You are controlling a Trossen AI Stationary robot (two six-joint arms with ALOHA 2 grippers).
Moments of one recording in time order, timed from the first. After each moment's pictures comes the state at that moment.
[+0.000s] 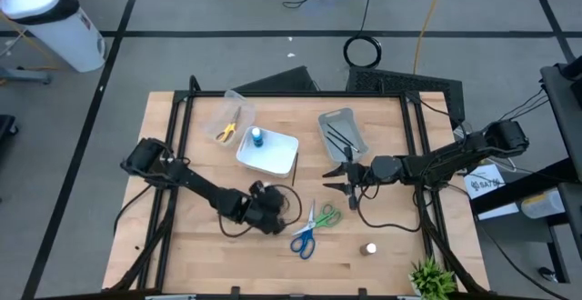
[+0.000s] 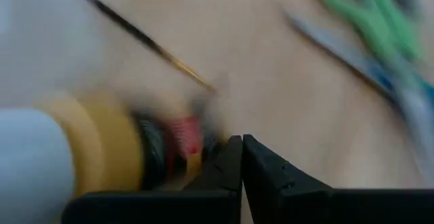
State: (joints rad) left arm -0.41 1.88 0.95 -0.10 -0.43 -0.84; right arm 0.18 1.23 0.42 0.62 0.13 -0.01
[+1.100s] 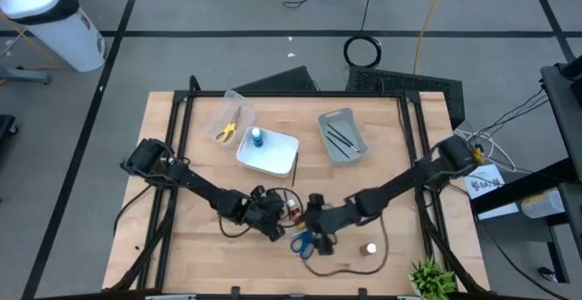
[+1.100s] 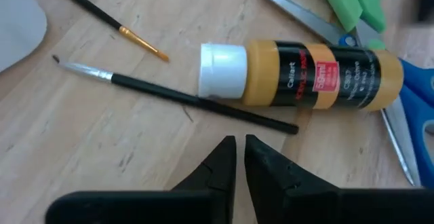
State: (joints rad) left arm -0.41 1.88 0.95 -0.02 -0.39 -0.79; right arm 0.42 1.82 1.01 0.12 0.17 0.29
